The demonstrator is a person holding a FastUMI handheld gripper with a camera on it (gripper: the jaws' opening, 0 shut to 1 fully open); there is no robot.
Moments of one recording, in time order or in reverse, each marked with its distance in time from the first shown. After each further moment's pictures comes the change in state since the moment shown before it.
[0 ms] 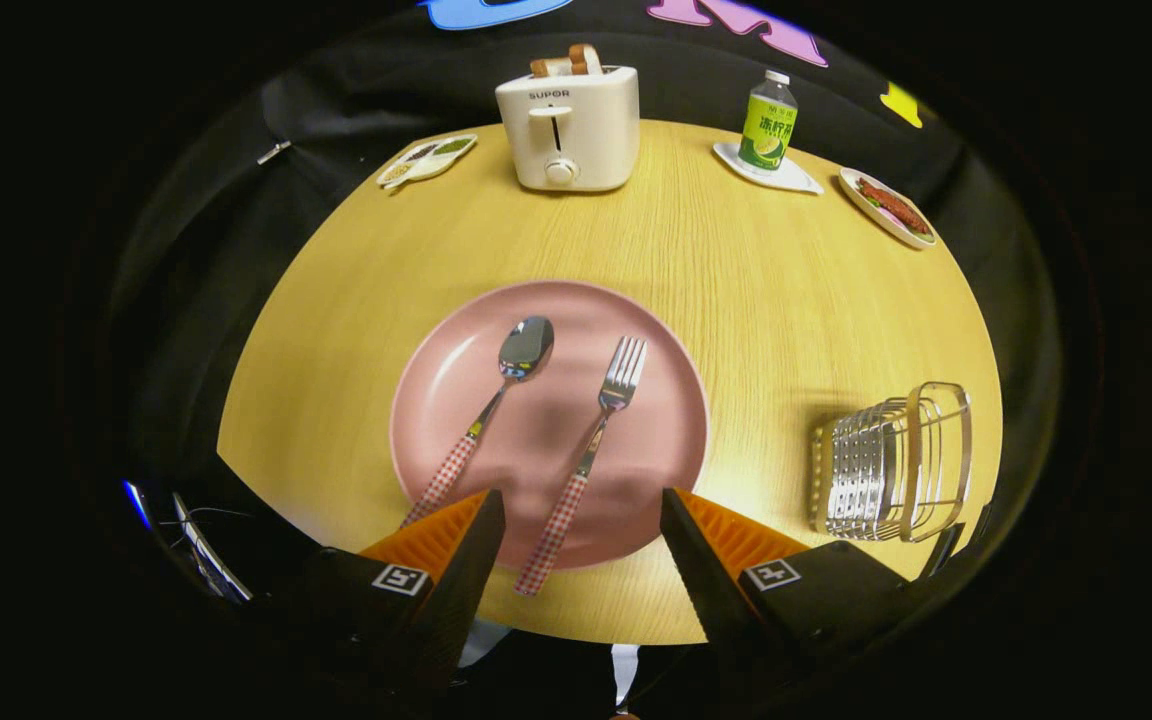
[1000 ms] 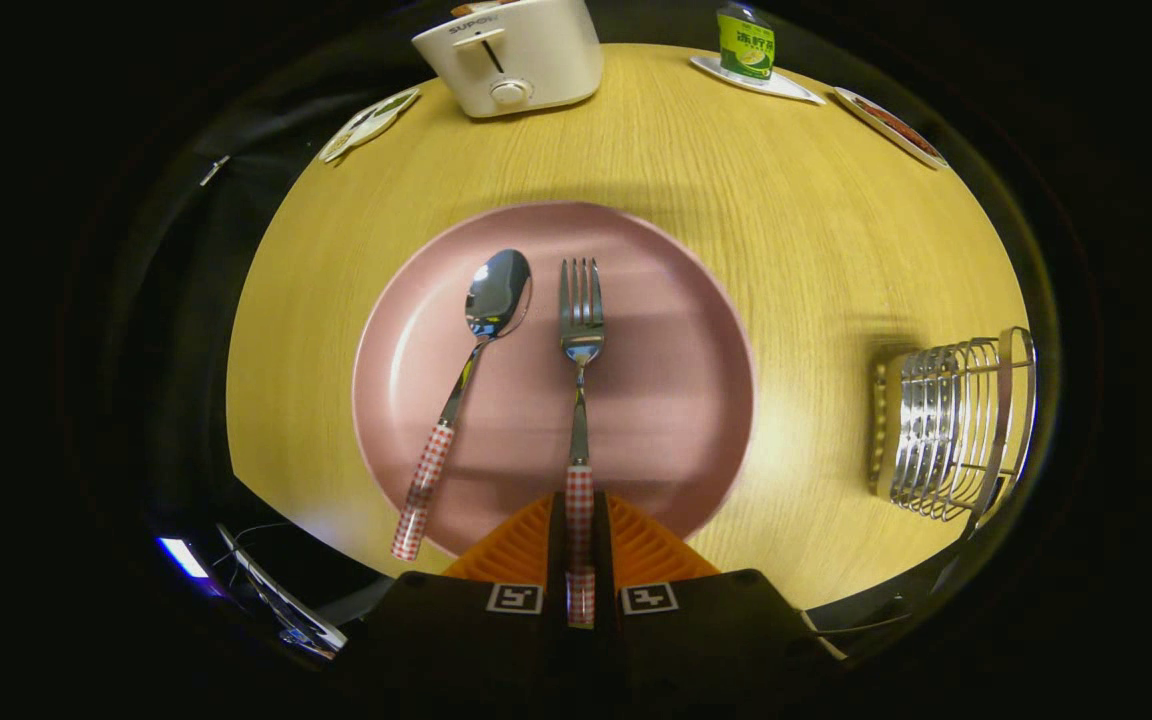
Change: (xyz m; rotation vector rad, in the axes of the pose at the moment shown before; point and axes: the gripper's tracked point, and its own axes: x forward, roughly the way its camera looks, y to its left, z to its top) arm 0.016 -0.003 -0.016 0.167 0.225 0.046
